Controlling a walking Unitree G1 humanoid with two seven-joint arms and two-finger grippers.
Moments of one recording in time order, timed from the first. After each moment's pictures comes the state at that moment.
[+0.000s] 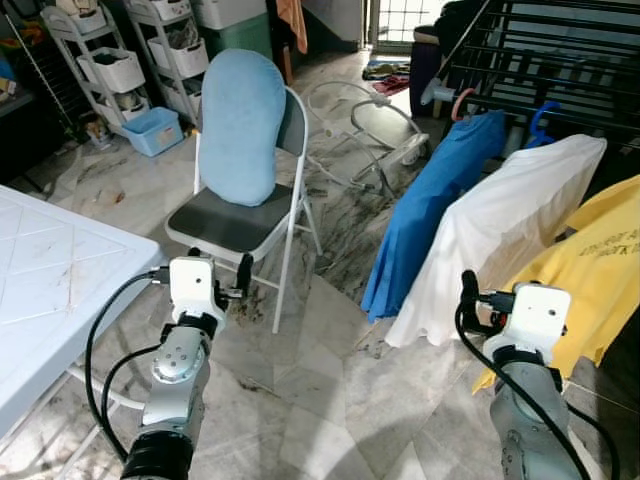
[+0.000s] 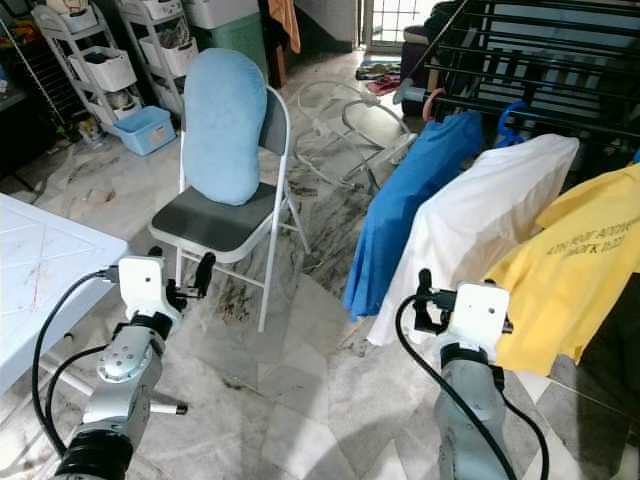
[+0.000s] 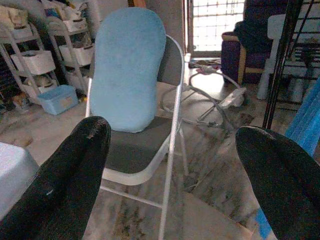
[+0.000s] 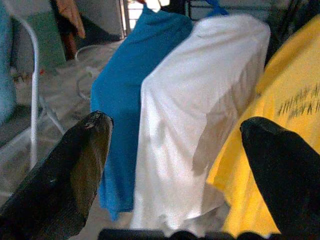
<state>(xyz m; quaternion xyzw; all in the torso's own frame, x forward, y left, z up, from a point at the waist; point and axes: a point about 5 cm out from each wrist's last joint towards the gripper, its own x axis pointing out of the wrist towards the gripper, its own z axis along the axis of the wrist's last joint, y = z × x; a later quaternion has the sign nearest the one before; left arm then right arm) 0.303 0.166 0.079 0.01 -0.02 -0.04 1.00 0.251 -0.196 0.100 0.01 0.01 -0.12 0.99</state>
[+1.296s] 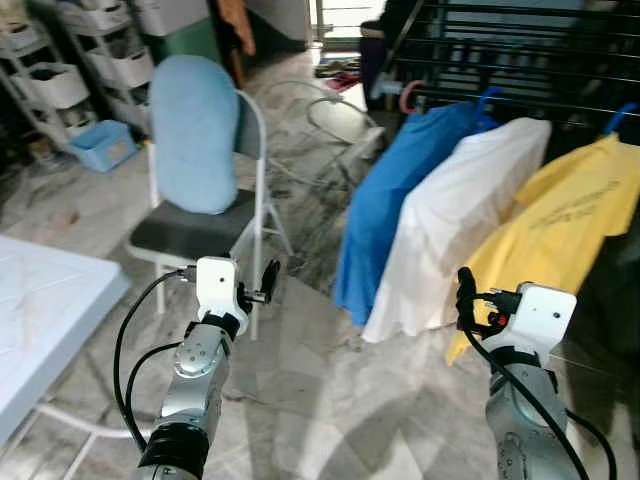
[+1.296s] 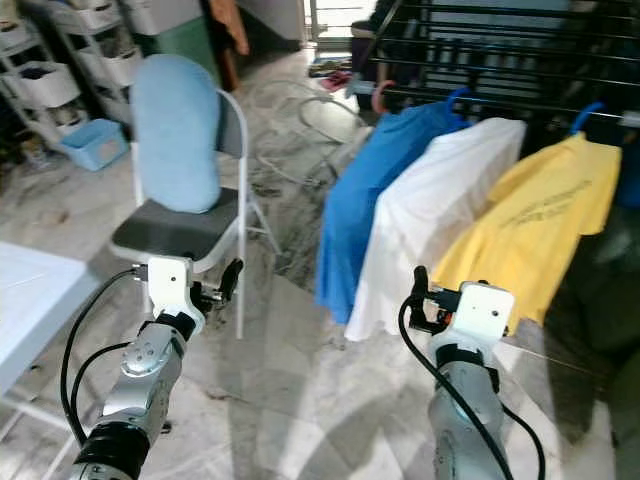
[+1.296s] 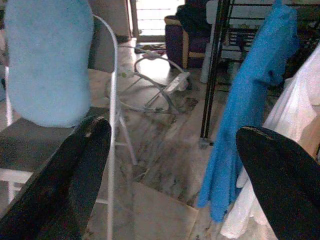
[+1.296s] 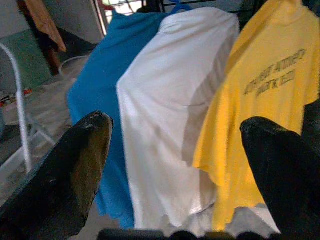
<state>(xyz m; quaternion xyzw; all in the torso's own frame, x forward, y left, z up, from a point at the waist) 0.308 0.141 0.070 -0.02 0.01 -0.10 1.00 0.248 -0.188 0.106 0.04 0.00 -0.10 0.99</state>
